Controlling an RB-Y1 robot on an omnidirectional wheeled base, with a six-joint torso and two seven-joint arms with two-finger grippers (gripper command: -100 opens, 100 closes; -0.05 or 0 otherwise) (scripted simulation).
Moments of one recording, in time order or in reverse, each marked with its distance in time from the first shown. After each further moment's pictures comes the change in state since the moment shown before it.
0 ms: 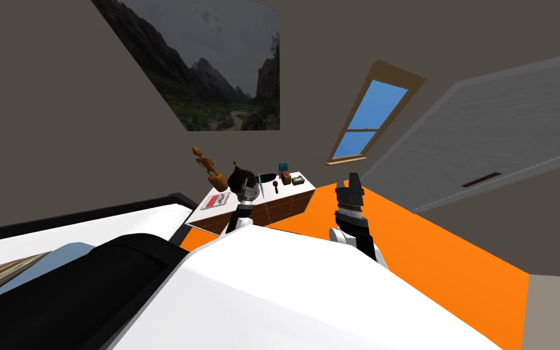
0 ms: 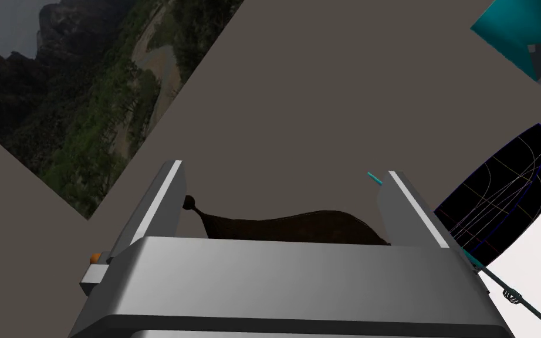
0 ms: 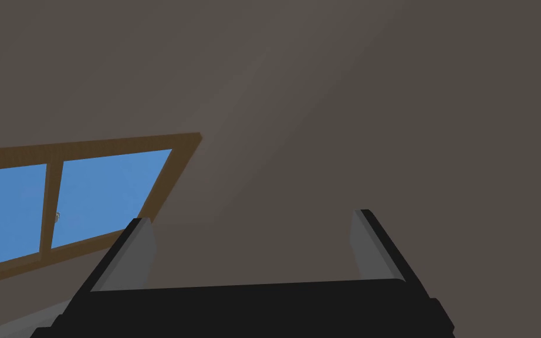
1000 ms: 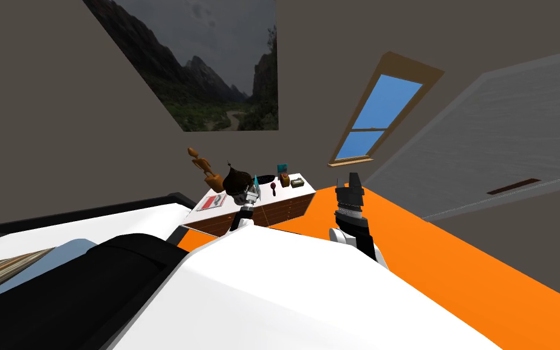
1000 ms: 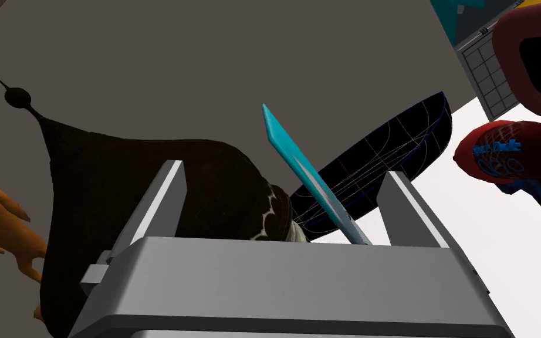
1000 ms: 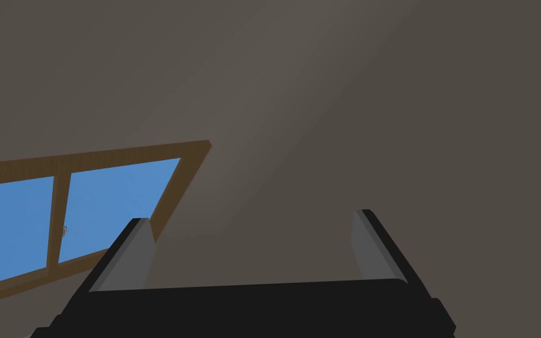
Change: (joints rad) left arm -0.048 0.001 0.002 0.205 0.178 0.045 0.170; right arm 0.000 0.000 0.000 0.000 0.000 0.000 0.000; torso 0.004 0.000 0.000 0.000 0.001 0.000
